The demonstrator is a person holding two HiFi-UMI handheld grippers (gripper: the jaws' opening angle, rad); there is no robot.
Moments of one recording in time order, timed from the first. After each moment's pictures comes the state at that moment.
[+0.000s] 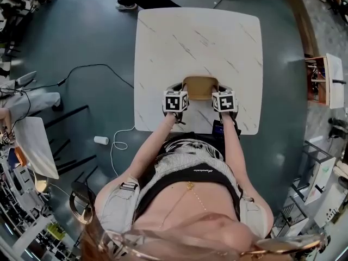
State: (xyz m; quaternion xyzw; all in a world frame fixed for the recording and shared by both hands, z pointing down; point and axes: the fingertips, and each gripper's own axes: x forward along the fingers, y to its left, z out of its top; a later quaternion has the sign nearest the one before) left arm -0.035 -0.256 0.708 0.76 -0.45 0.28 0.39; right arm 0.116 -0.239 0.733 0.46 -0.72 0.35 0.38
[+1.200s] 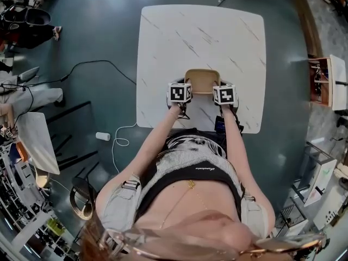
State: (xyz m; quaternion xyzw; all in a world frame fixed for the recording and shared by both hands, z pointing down) left arm -0.035 -0.265 0.740 0.73 -0.46 0.29 0.41; right arm 0.114 -0.248 0.751 0.47 -0.70 0.37 0.39
